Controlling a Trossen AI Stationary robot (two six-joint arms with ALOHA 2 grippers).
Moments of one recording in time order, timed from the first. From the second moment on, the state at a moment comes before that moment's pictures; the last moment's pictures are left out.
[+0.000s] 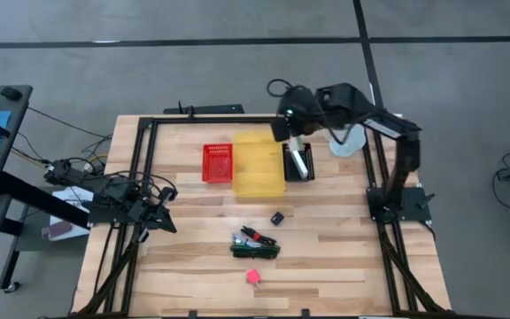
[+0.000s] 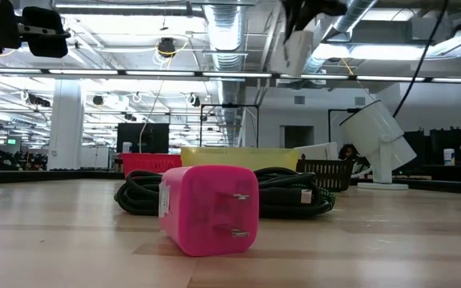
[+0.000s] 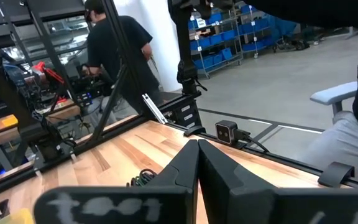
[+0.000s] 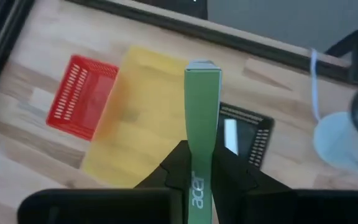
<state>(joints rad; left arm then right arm) -0.35 0.02 0.01 0.08 0.27 0.27 -0.22 1.81 2.21 -1.57 0.30 0.89</state>
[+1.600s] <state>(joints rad) -0.35 0.02 0.01 0.08 0.27 0.27 -0.23 1.77 1.59 -1.24 0.18 0.78</state>
